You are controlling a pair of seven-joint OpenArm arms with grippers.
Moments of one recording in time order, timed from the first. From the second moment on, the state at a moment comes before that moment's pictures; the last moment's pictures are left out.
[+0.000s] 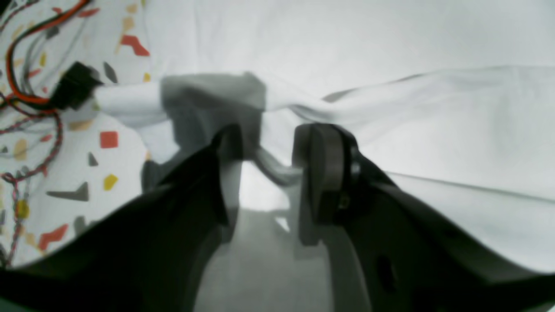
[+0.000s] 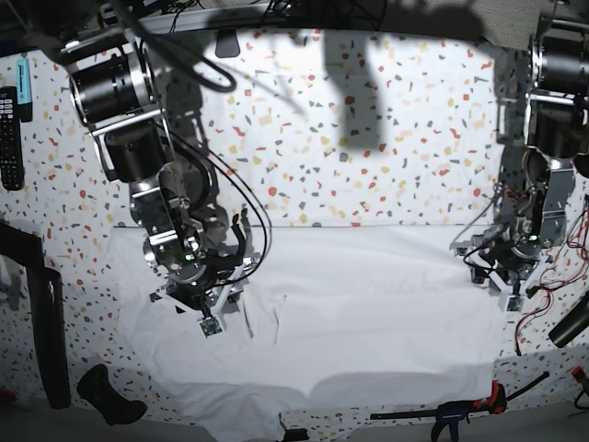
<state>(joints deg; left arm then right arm) -26.8 -20.7 9.1 44.3 -15.9 -11.2 18.2 31.6 11.2 -17.7 42.5 1.4 5.5 -15.5</state>
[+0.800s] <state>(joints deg) -26.8 -17.8 9.1 44.2 -18.6 -13.5 13.7 31.7 11.2 -17.7 42.5 1.4 5.4 -18.0</state>
